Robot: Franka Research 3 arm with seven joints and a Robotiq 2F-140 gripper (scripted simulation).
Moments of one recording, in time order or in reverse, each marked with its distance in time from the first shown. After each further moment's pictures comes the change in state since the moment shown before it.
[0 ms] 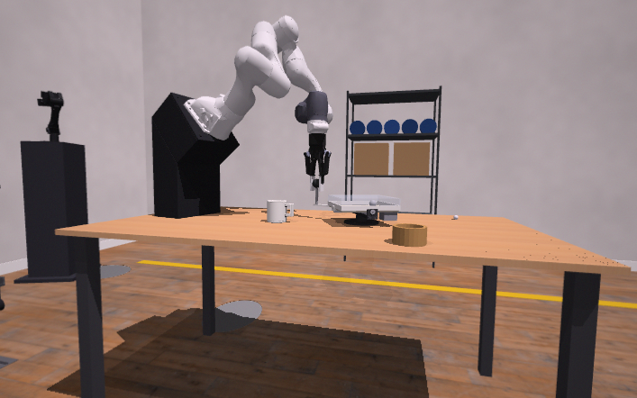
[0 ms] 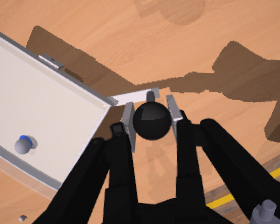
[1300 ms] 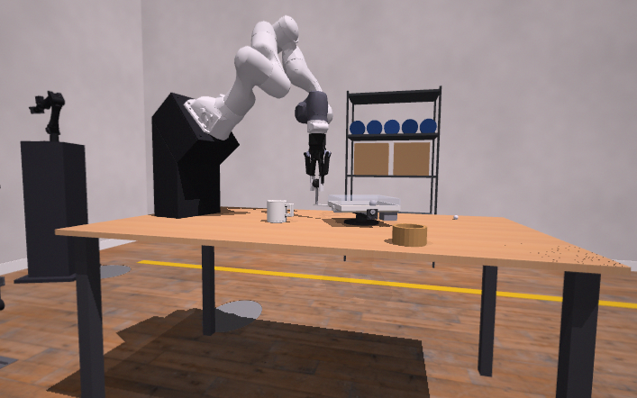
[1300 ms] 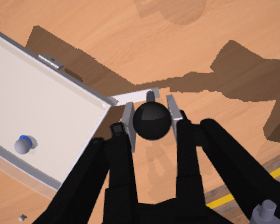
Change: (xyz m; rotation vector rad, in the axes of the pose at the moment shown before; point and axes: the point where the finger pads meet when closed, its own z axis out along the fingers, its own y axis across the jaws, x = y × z) arm 0.000 0.000 0.000 0.000 -0.001 -0.001
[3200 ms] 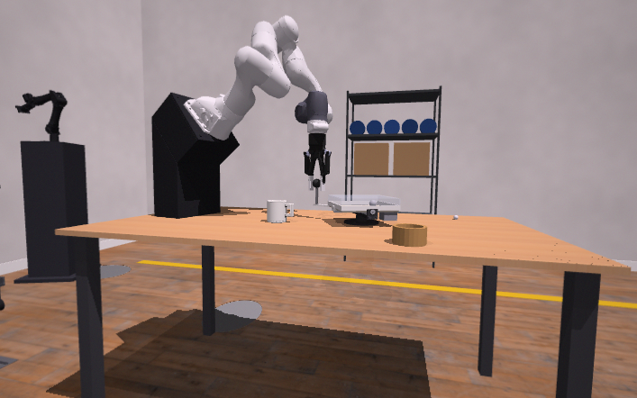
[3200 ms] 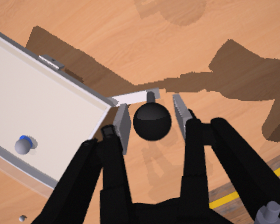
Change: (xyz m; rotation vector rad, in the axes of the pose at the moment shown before) arm 0.001 0.000 0.000 0.000 0.001 0.000
